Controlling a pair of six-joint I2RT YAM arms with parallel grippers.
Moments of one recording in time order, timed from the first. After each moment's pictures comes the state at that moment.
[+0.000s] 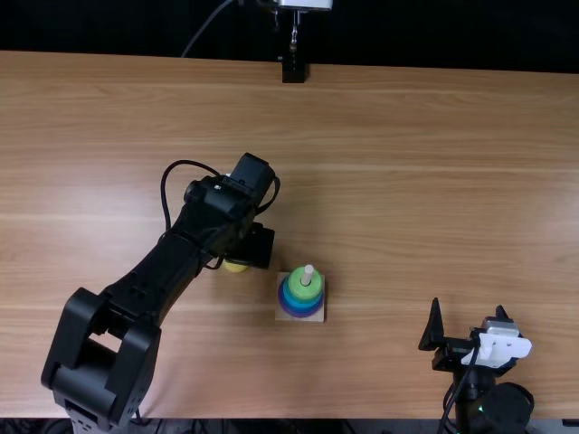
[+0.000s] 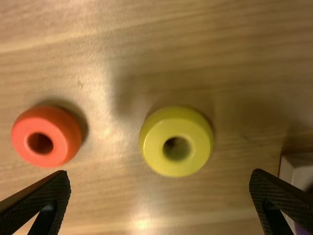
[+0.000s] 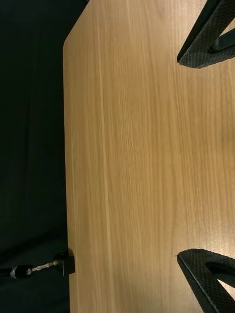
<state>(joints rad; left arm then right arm) -0.48 1.98 1.50 -0.98 -0.07 -0.34 -0.08 0.01 0.08 -0.25 0.03 -0.04</state>
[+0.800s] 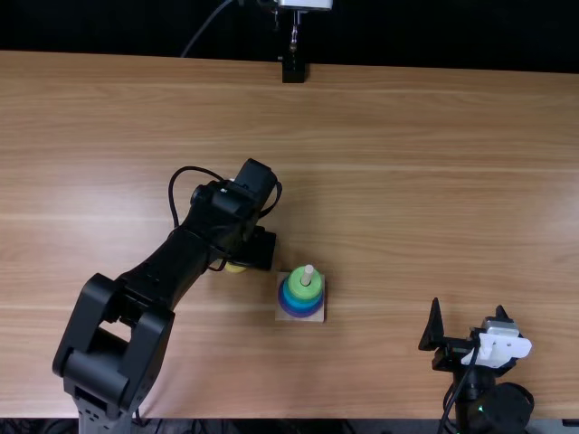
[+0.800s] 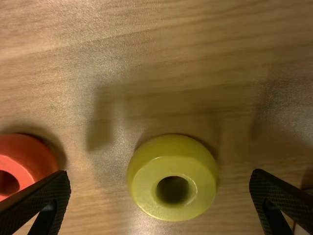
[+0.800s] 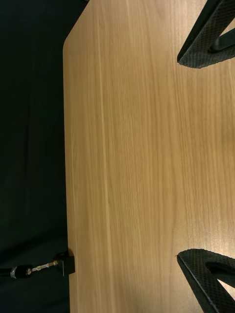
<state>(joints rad) -0.48 2.03 1.47 -0.91 -0.07 -0.34 -0.08 0.01 0.08 -0.25 0.03 -0.04</state>
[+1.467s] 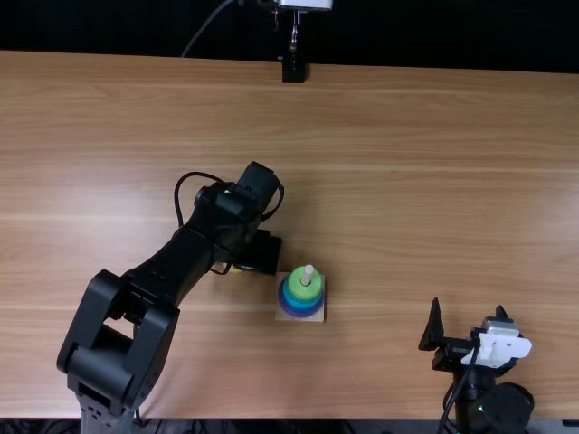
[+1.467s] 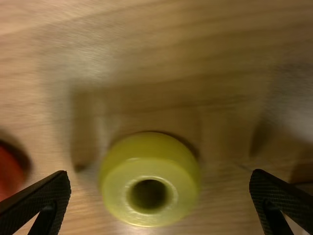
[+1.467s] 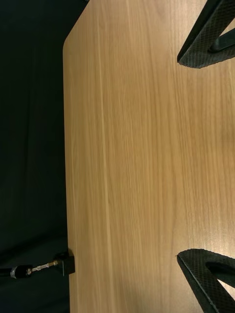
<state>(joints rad) -0.49 2.05 1.47 -0.91 0.01 -0.34 -0.08 0.01 0.08 -0.25 0.03 -0.04</state>
